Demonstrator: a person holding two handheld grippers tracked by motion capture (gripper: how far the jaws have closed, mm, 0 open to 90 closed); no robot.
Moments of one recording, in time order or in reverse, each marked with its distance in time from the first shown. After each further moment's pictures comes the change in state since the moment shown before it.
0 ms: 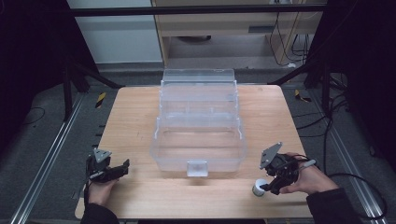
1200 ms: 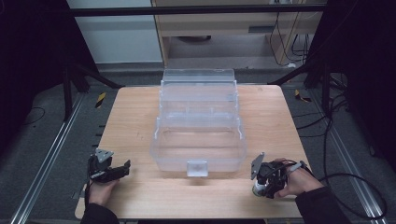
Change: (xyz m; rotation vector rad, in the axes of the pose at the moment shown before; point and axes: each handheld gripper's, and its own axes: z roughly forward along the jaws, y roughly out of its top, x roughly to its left) left arm -0.002 0.000 0.002 0.017 -0.004 0.028; right arm 0.007 0.005 0.039 0.162 0.044 -0.116
